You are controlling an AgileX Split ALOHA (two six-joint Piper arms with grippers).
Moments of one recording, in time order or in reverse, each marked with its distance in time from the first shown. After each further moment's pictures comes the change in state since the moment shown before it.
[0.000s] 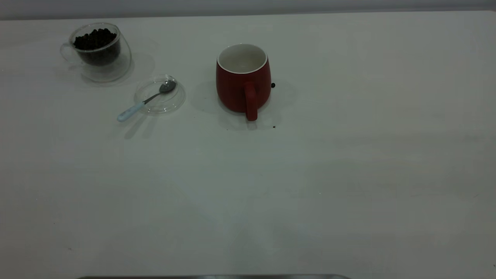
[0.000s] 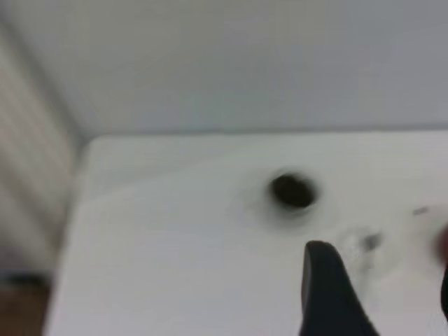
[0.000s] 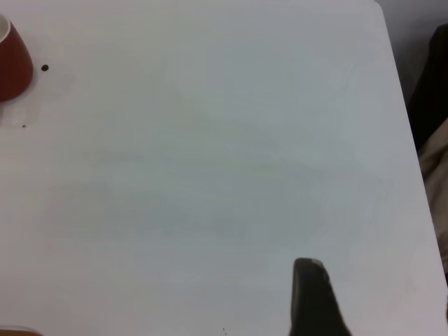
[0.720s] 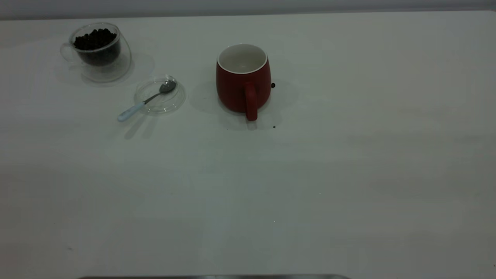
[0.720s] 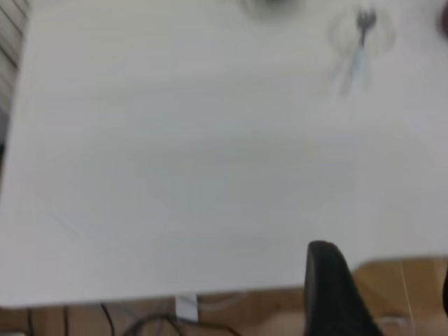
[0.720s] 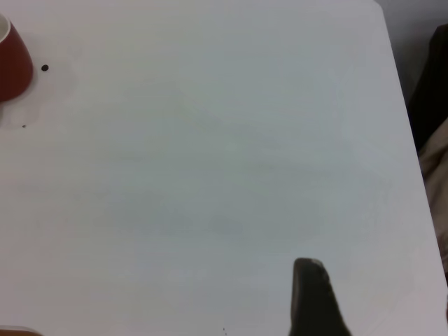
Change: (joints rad) left arm -0.469 -0.496 0.496 0.395 0.228 -0.352; right arm 0.000 0.000 0.000 0.000 0.000 0.000
